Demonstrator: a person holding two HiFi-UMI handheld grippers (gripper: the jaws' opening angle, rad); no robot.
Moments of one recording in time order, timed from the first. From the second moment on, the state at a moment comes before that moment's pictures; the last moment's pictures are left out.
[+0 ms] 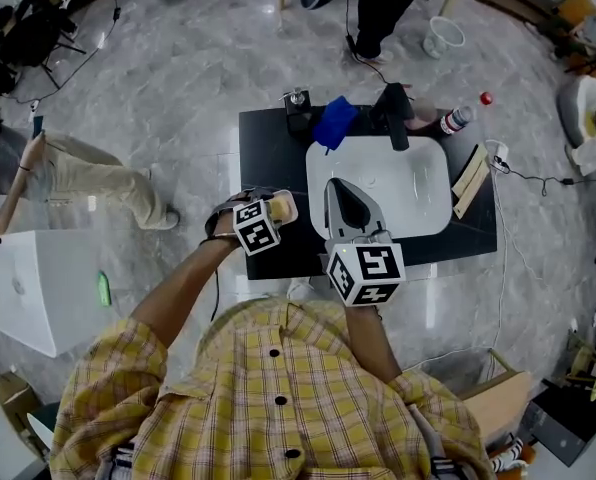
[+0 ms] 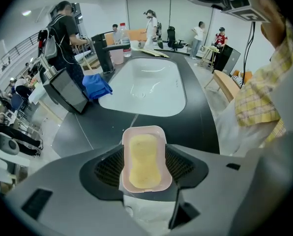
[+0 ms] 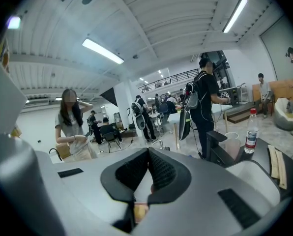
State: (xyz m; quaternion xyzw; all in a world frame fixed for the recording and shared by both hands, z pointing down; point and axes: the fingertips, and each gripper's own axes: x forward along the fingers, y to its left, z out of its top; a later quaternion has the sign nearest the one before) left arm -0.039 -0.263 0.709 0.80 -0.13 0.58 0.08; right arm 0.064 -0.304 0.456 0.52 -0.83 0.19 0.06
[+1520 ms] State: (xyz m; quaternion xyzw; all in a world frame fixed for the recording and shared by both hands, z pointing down) left arm -0.041 -0.265 0.750 0.77 -0.07 0.62 0.12; right arm 0.078 -0.314 0.468 0.53 -0.82 0.20 0.07
